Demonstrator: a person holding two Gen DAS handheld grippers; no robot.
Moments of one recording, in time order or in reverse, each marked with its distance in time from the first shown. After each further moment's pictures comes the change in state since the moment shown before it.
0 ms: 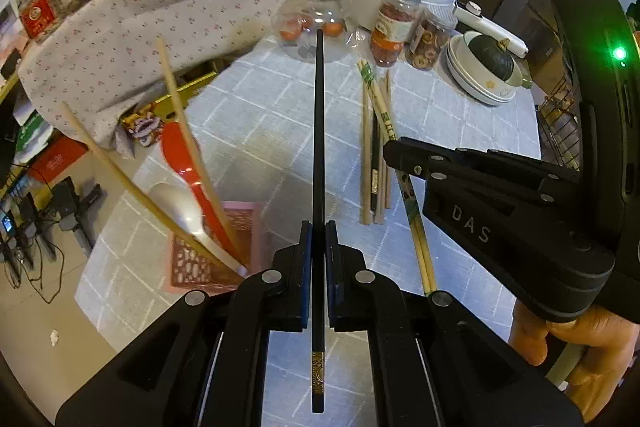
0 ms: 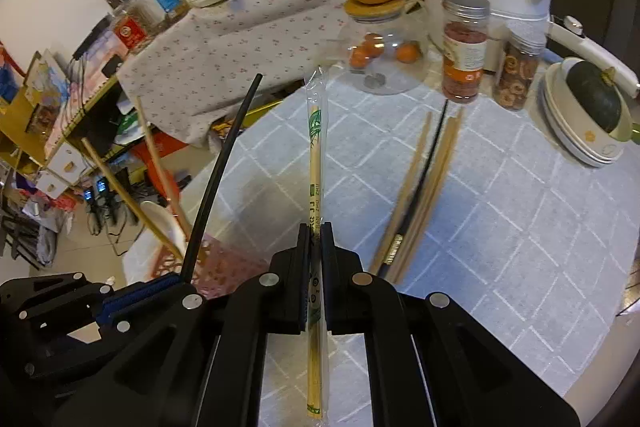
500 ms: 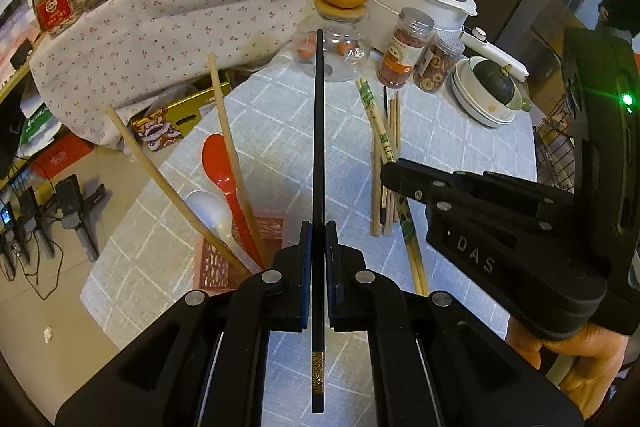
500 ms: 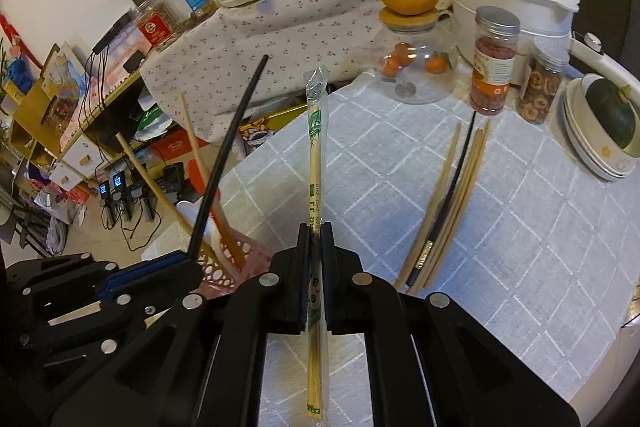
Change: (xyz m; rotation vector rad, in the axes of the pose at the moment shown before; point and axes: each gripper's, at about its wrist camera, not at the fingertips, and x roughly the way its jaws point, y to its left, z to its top) left arm -0.017 0.021 0.002 -0.045 -0.043 -0.016; right arm -0.003 0.028 0.001 -0.041 -0.002 0.044
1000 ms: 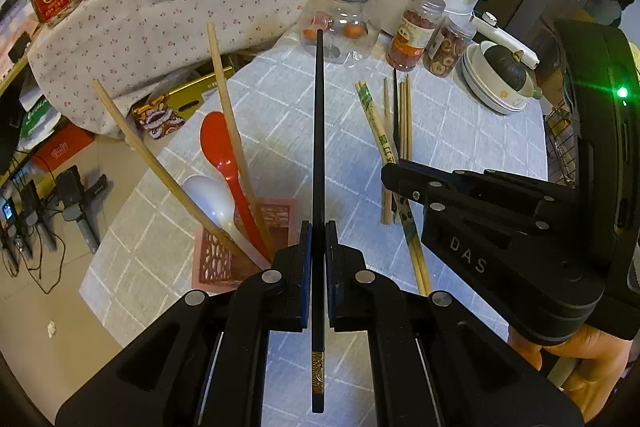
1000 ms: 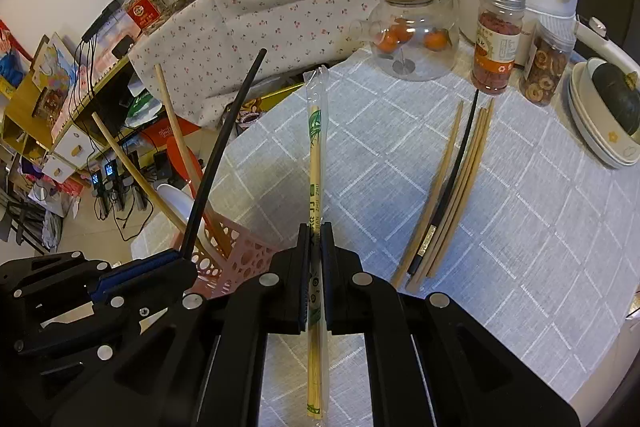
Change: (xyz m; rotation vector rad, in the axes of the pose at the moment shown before) left arm 0.015 0.003 -0.004 0.002 0.046 0.019; right arm 0.018 -0.007 -0.005 0.015 0.051 -0.025
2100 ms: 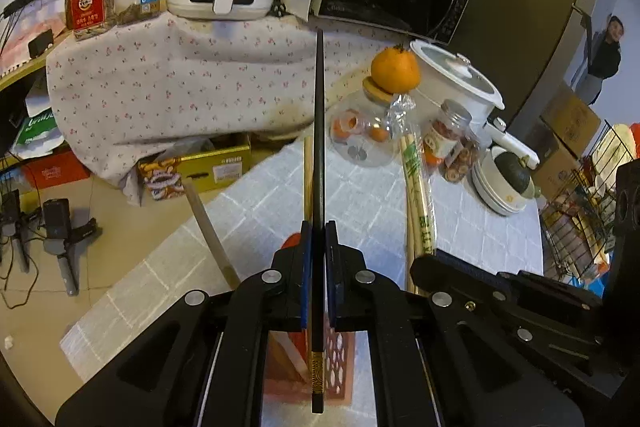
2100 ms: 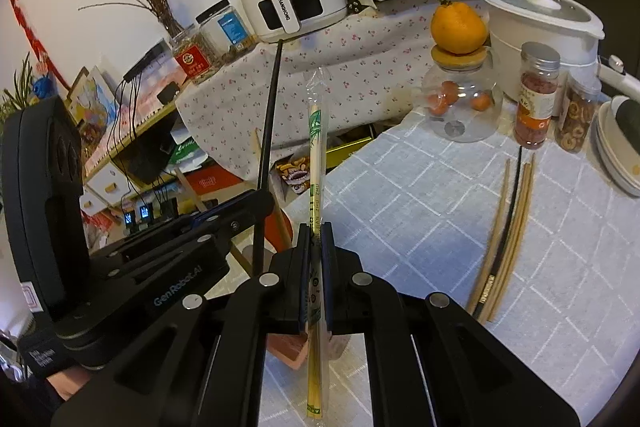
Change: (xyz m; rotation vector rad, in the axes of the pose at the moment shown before) left arm 0.000 0.066 0.023 -0.123 -0.344 -0.072; right arm -0.013 0.050 0.005 0.002 -0.219 0.121
